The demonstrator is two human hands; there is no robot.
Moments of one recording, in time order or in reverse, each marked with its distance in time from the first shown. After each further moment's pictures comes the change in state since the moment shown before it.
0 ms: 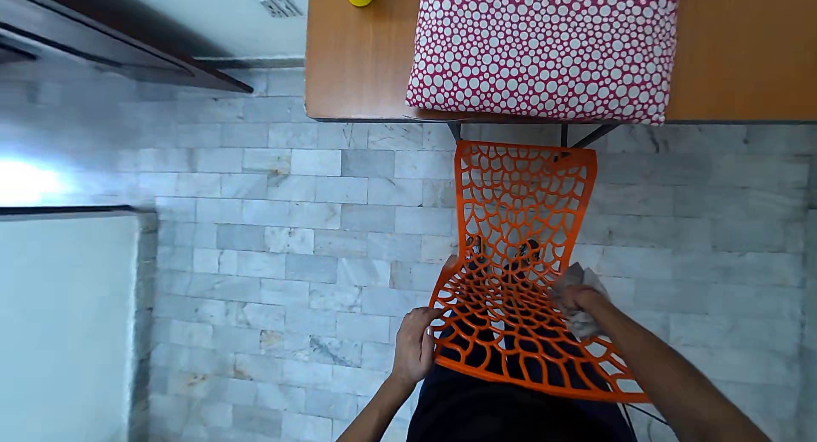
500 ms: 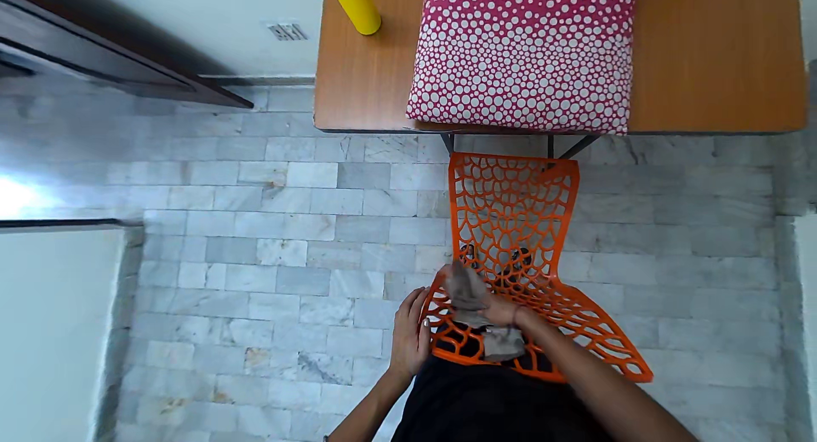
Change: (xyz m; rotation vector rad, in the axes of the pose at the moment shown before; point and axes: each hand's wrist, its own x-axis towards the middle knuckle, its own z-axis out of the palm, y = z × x) left_hand 0.002 0.000 0.006 0.037 0.085 -0.015; right_hand -0.066 -0.111 0.015 0.309 0.142 -0.553
